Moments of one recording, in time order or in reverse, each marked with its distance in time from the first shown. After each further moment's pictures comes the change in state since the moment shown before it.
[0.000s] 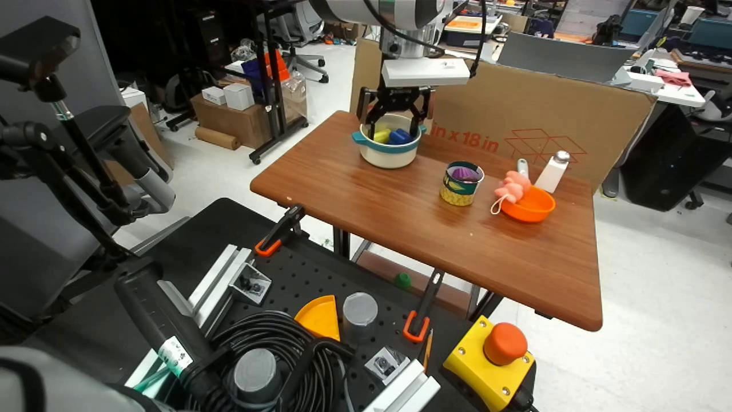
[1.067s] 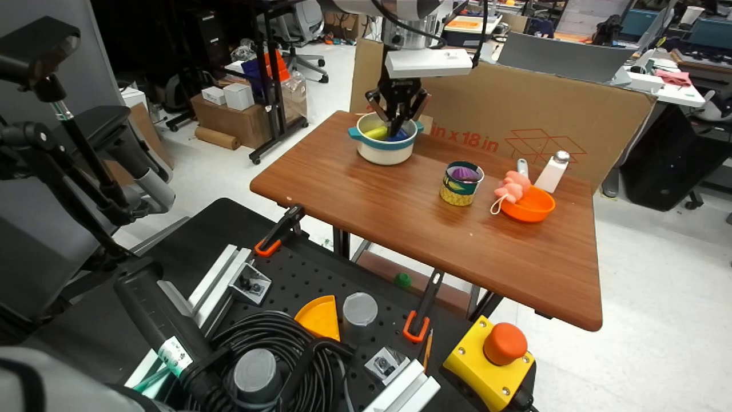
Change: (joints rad) arm 0.000 0.006 0.007 0.041 0.000 -0.022 -0.031
